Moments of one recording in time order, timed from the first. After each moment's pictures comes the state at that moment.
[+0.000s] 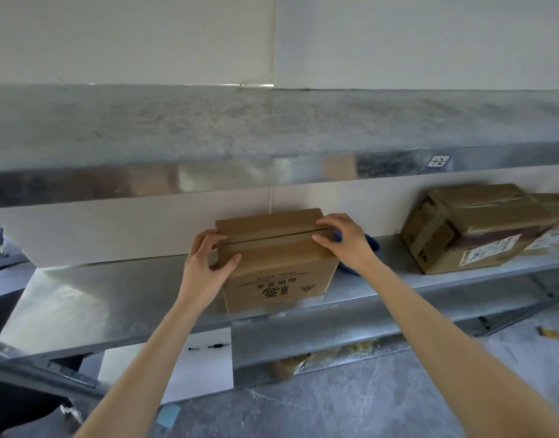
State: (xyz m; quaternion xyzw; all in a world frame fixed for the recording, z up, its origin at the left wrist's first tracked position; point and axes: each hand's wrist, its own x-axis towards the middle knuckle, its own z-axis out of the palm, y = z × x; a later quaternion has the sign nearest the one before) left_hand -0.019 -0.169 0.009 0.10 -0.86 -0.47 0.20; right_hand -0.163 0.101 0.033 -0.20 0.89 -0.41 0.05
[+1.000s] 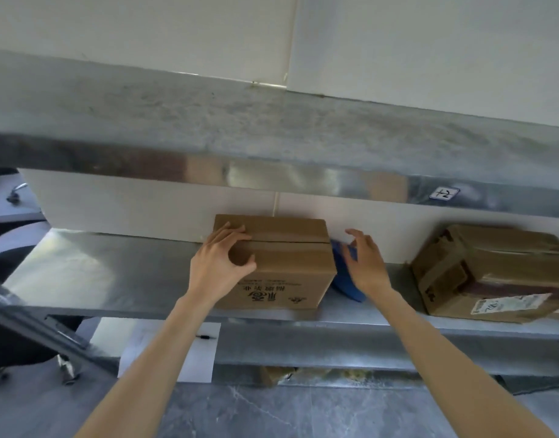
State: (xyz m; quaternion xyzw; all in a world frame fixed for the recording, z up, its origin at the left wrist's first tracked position) left_hand -0.043 -0.116 0.011 0.17 -0.91 -0.30 0.21; right_hand -0.212 0.145 -0.007 -0.19 0.93 -0.32 0.01
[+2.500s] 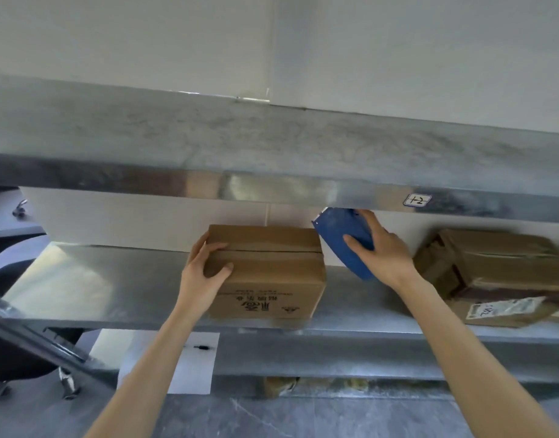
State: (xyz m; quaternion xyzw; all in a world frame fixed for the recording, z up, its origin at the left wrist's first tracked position) left_hand -0.030 -0.117 0.005 0.21 -0.82 -0.48 0.23; right_hand -0.211 0.172 0.080 -0.25 0.94 -0.25 0.01
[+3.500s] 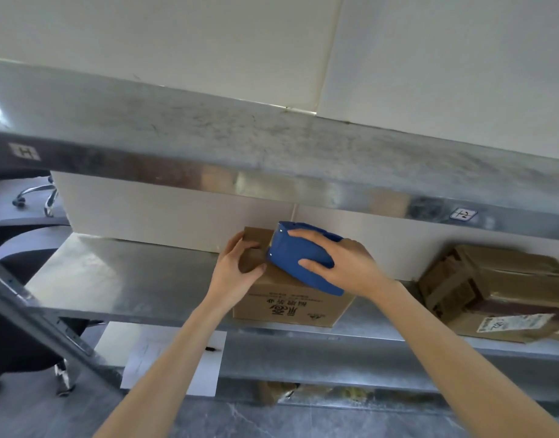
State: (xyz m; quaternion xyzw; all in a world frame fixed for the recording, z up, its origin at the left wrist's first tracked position) left_hand -0.031 -0.130 0.013 0.17 -0.83 -0.50 0.20; right_hand -0.141 0.077 0.107 -0.48 0.87 -0.11 0.00
